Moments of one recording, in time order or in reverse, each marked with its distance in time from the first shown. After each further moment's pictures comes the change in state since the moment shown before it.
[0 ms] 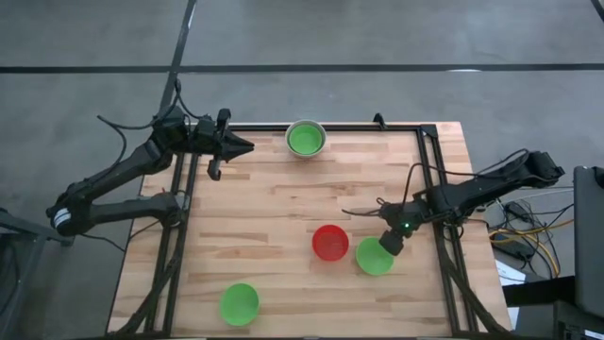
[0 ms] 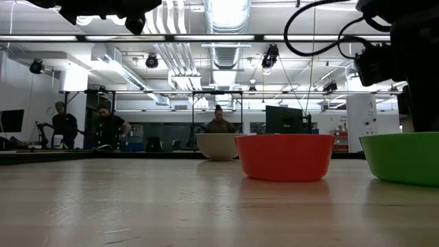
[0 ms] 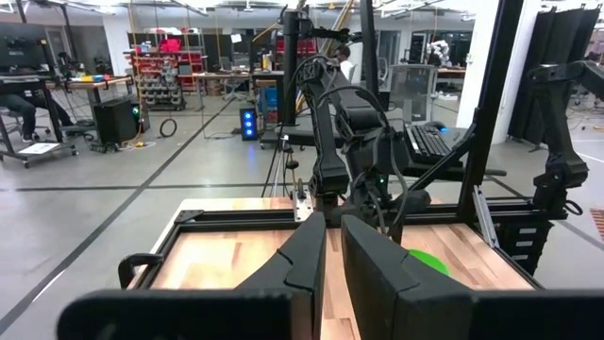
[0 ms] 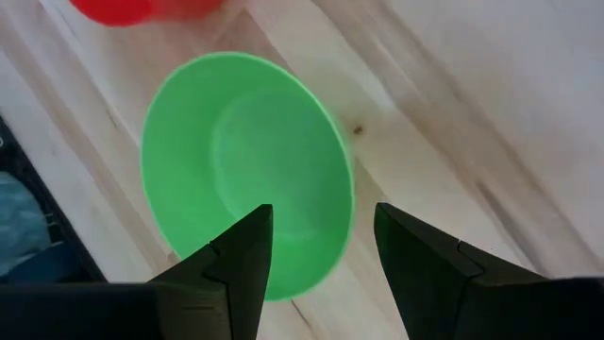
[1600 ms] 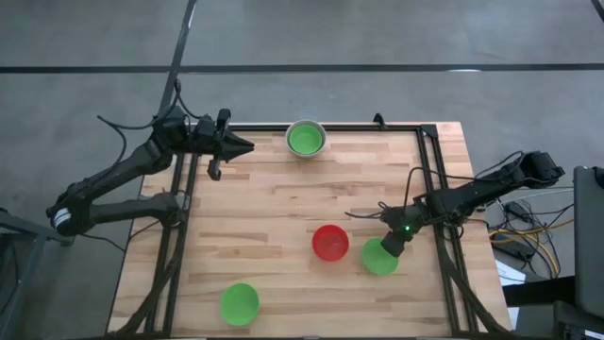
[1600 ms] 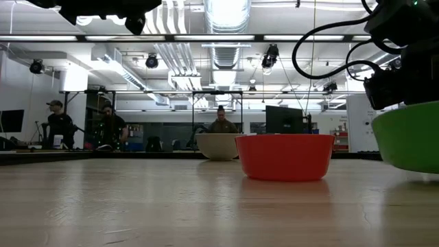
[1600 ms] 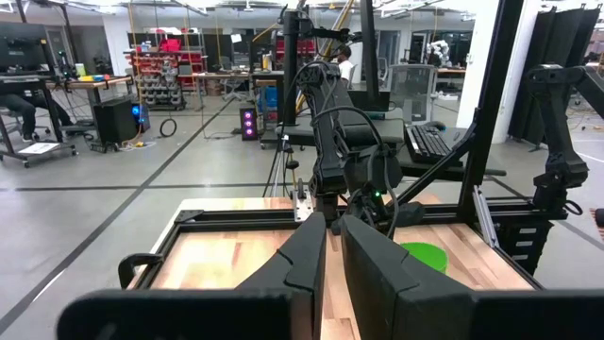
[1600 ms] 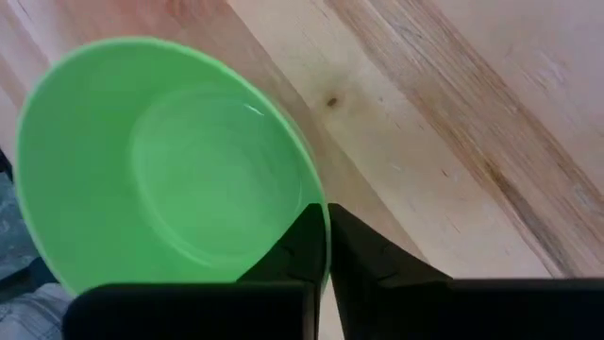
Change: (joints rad) left arm 0.000 0.000 0.000 0.000 0.000 0.000; right arm 0.000 -0.001 -0.143 0.156 -0.048 0.045
